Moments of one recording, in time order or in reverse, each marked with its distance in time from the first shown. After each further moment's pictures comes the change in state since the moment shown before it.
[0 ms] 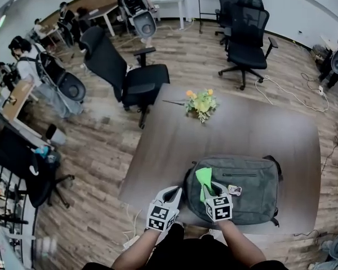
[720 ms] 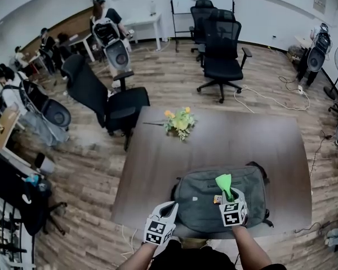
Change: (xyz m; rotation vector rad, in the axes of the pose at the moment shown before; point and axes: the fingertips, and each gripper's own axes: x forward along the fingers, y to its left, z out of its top) left arm 0.015 -0.038 0.012 0.088 -0.007 -0.113; right arm -0.077 -0.133 -0.002 -0.132 0.045 -0.377
